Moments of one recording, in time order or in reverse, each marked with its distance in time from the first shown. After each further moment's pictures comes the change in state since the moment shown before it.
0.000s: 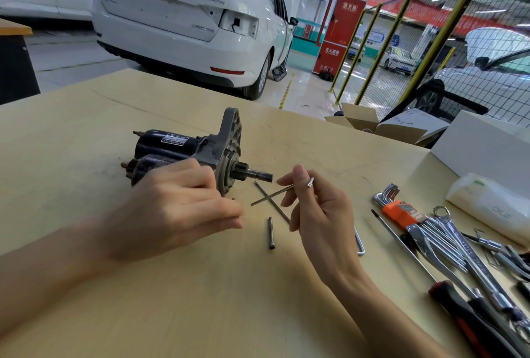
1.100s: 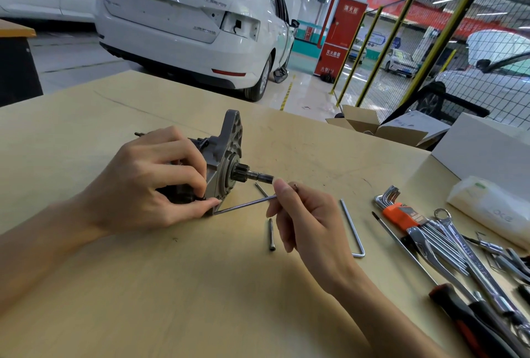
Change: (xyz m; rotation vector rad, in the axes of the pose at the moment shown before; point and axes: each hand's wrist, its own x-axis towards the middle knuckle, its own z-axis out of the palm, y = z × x) left_hand -0.004 -0.026 -0.015 -0.068 0.027 -0.208; right_hand -0.004 0.003 0.001 0.116 -0.244 -0.011
